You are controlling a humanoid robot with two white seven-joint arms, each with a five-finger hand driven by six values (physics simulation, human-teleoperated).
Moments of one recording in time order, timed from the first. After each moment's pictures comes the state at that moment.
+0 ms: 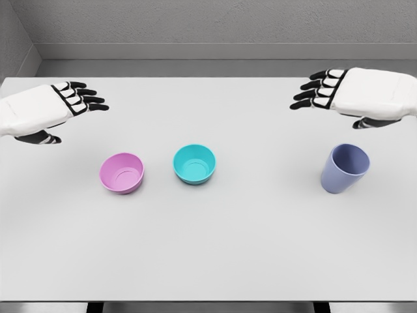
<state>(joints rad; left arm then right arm) -0.46 1.02 -0.42 -1.61 -0.49 -0.61 -0.28 -0.70 -1.04 0.50 -1.75 0.29 -0.61 0.61</state>
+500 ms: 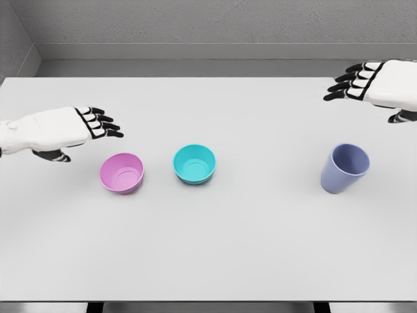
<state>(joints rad) -0.54 0.99 -0.57 -1.62 -0.49 -0.61 -0.46 -0.70 -1.15 0.50 -1.70 0.28 -0.61 0.61</state>
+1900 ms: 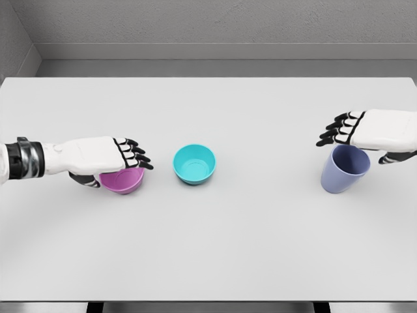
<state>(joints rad) -0.54 0.88 -0.65 -1.63 -0.49 -0.61 -0.55 -0.62 -1.16 0.60 -1.70 0.31 -0.61 0.61</state>
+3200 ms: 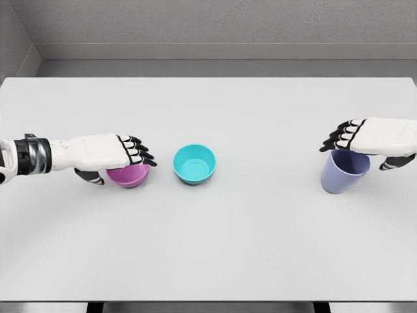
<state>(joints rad) -0.58 0.85 -0.68 -1.58 -0.50 -0.61 -0.55 -0.61 -1.12 0.64 -1.61 0.36 -0.61 0.61</state>
